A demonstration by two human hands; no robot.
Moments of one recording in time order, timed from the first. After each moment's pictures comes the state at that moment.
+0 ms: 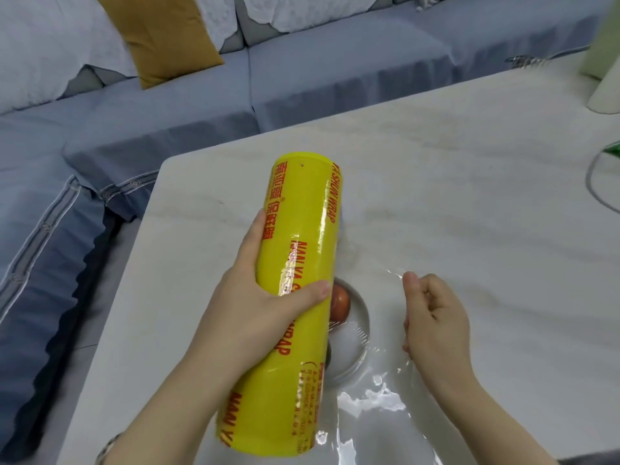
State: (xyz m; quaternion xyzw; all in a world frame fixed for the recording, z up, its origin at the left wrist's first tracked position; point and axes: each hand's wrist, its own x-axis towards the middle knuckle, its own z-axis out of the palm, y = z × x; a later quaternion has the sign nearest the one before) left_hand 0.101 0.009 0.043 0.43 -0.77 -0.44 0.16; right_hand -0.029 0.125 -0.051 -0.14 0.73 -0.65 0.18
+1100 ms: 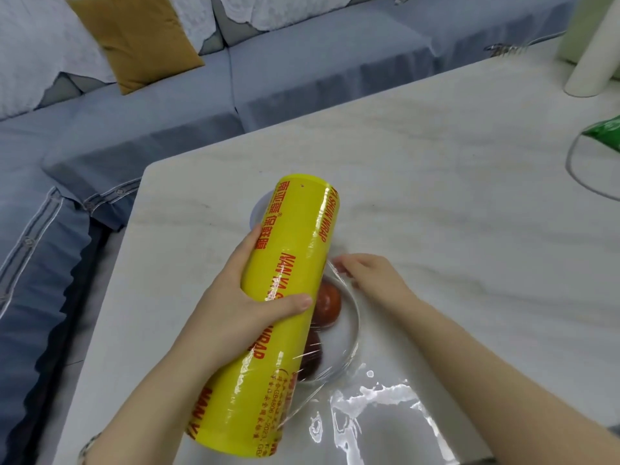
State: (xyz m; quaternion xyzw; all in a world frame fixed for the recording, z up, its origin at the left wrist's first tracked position) left_hand 0.102 -0.005 0.030 0.44 -0.78 -0.45 0.09; right_hand -0.061 0.065 -0.067 -0.25 0.72 -0.52 0.39
